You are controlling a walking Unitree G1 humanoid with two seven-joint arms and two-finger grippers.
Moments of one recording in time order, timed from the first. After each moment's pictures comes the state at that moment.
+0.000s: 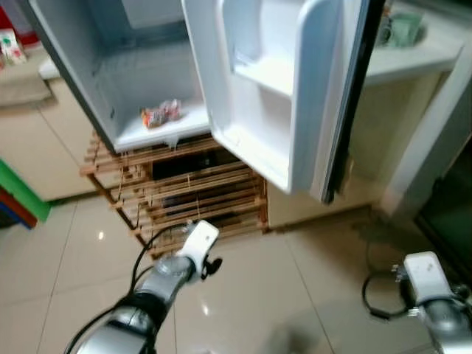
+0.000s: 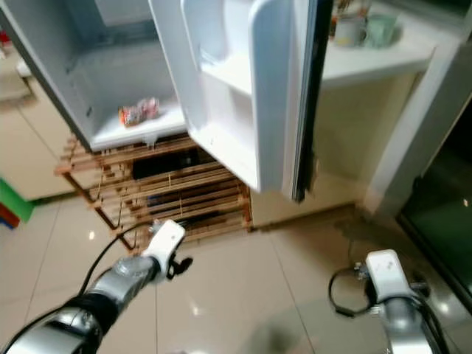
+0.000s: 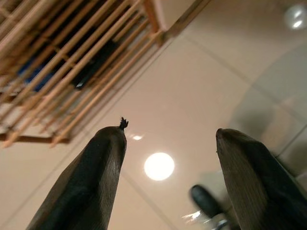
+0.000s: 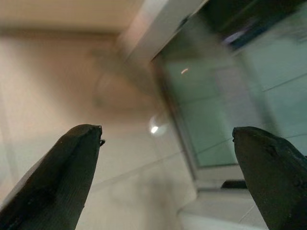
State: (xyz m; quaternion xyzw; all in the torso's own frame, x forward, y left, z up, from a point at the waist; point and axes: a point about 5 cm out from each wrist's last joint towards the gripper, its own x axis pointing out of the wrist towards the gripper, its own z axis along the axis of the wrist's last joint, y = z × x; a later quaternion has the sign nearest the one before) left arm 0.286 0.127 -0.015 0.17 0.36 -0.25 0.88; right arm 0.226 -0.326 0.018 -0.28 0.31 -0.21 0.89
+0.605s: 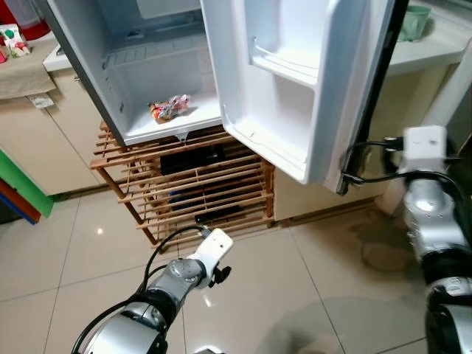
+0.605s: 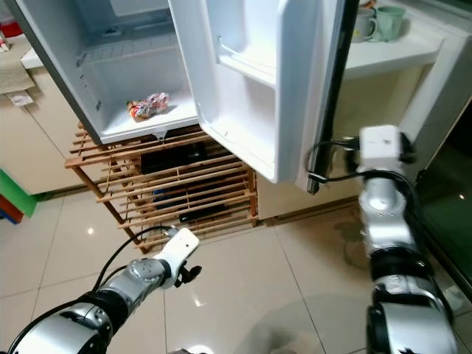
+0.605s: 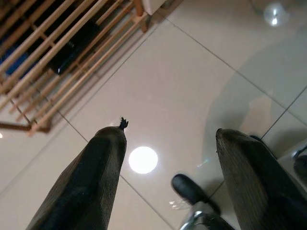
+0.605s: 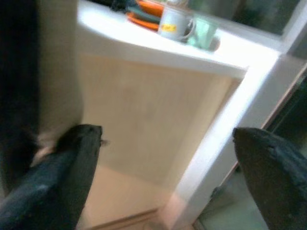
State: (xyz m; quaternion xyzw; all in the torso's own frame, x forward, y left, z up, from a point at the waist) left arm 0.274 0.114 -0.027 0.14 0.37 -0.27 0.88; right arm 0.358 -0.253 0.140 -0.19 0.01 -0.11 0.98
